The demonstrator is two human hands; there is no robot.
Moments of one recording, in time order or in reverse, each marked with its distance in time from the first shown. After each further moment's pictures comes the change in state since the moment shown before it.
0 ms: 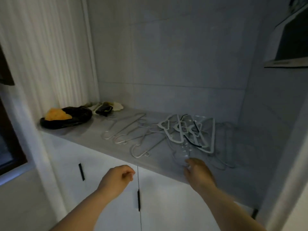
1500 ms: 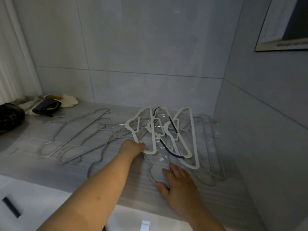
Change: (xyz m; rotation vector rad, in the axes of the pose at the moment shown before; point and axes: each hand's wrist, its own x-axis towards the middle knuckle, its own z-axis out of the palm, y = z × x) left_hand 0.224 0.085 0.097 -0.177 -0.111 -0.188; right_hand 0.061 0.020 0.036 -0.149 -0.063 0.067
